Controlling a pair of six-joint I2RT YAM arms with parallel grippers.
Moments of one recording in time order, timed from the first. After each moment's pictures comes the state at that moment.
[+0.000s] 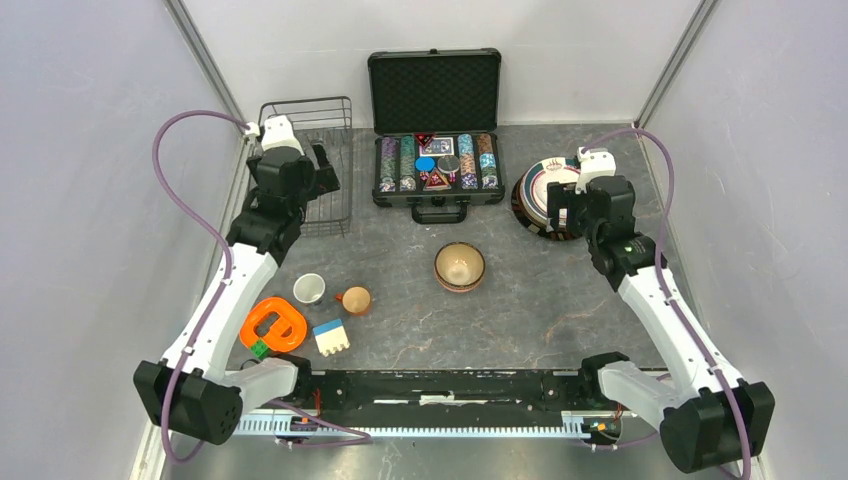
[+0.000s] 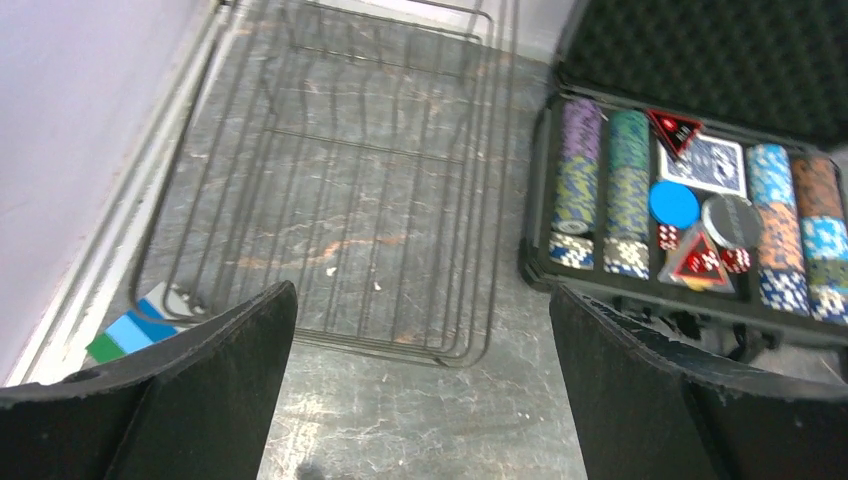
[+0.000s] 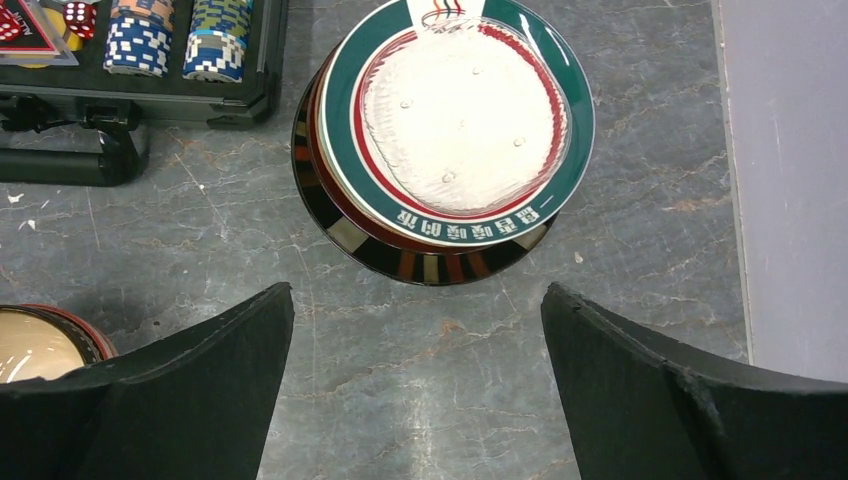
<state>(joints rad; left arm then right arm) -0.26 1.13 1.13 -0.37 -0.43 -0.29 0.21 1.01 0.88 -0.35 0.21 0.00</state>
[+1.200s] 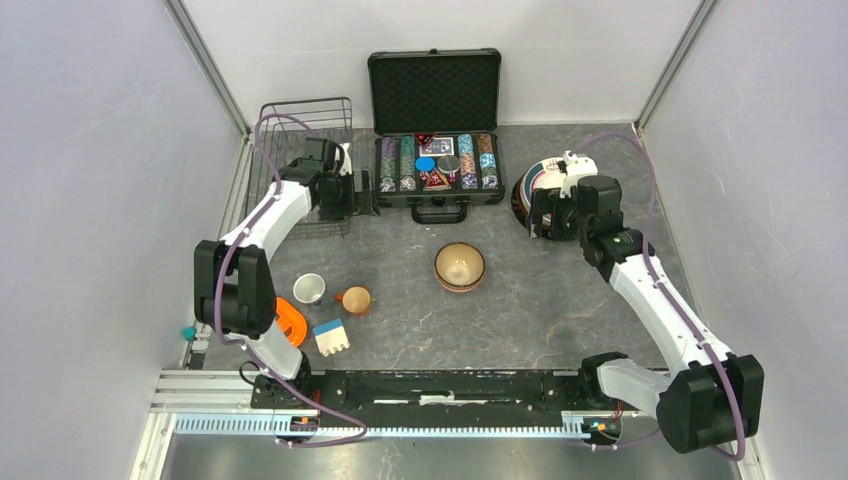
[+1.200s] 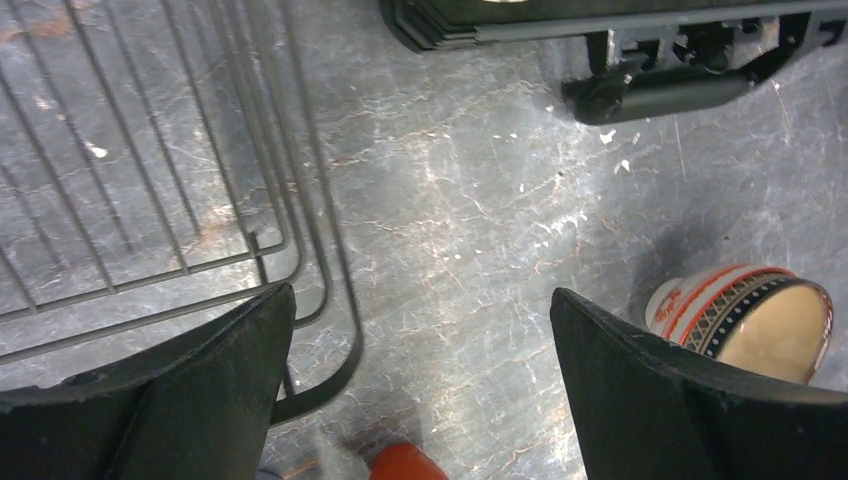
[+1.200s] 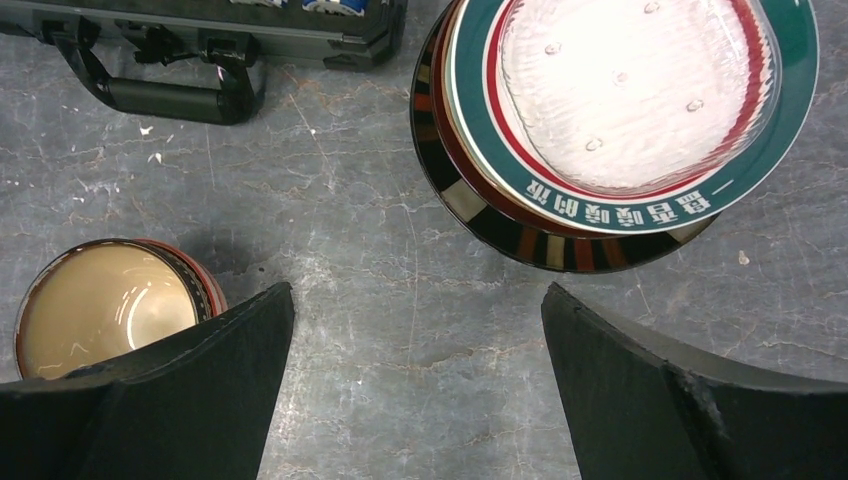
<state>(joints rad) -0.18 1.67 1.30 -0.62 0.21 -0.24 0.21 1.11 0.86 -0.34 -0.03 0.10</state>
